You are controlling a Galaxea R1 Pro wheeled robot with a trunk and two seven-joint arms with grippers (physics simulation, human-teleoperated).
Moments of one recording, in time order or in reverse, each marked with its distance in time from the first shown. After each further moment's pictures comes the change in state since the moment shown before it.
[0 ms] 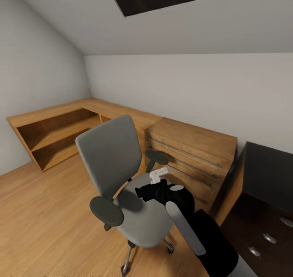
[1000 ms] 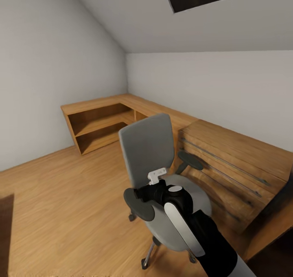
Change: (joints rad) left arm 0.000 0.000 0.000 0.000 -0.001 0.001 0.000; right arm 0.000 0.003 0.017 0.000 0.004 -0.001 -0.002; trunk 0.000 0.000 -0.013
